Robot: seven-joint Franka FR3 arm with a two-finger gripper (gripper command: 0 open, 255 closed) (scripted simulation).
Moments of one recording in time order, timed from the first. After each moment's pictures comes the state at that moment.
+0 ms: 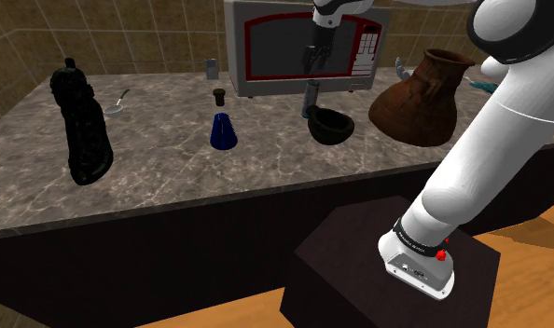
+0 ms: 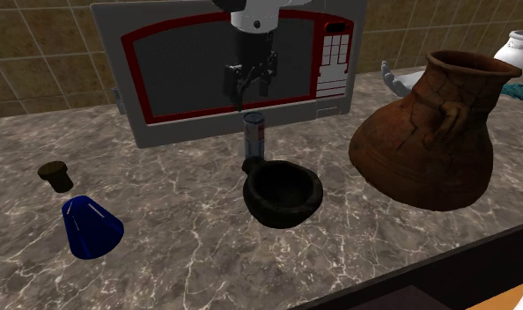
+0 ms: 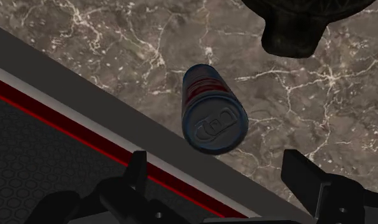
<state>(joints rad) -0.07 -0.01 -0.22 -1.83 0.01 1.94 -0.34</state>
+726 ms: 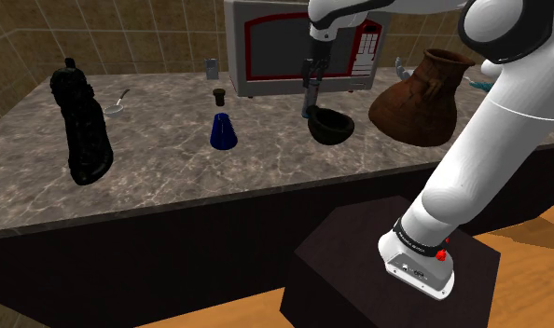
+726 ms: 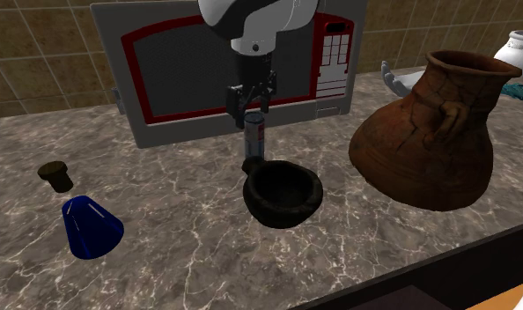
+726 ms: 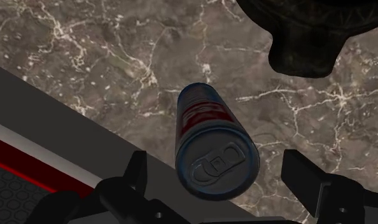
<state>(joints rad) -0.07 0.03 -0.22 -1.87 0.01 1.95 -0.35</state>
